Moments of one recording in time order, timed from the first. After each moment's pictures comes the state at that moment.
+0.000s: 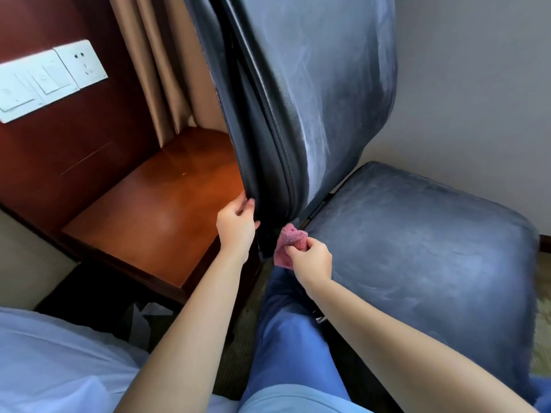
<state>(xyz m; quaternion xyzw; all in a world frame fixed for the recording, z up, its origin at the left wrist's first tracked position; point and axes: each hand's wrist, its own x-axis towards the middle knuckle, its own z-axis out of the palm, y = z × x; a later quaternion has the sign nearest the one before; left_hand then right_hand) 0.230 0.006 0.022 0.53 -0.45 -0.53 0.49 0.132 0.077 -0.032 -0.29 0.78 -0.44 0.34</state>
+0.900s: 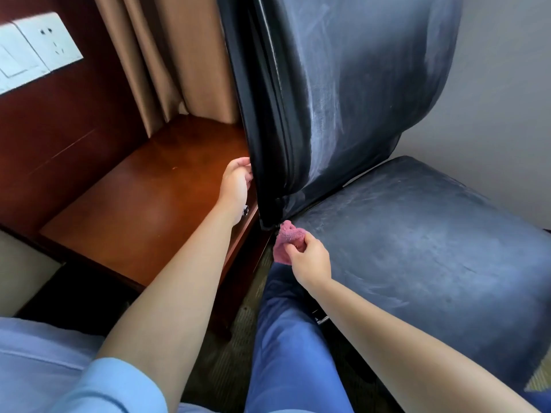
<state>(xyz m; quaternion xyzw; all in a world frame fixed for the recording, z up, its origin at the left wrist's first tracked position) 0.206 -0.097 0.029 0.55 -0.44 -0.59 0.39 0.119 0.042 -0.062 -0.37 0.78 -0.39 0.32</state>
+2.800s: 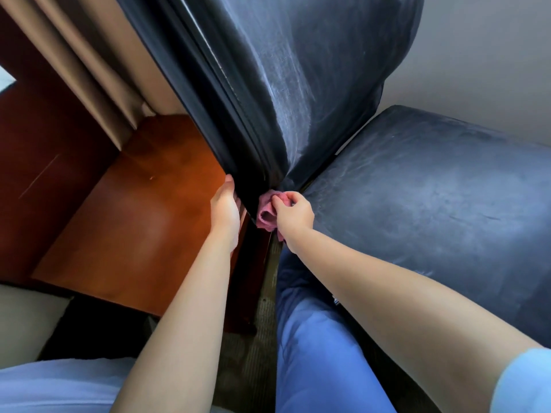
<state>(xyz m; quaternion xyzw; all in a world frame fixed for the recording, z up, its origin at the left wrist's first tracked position) 0.203 -0.074 -0.017 0.52 -0.46 -0.61 0.39 0.115 -0.025 -0.055 -0.15 0.71 -0.56 0.40</state>
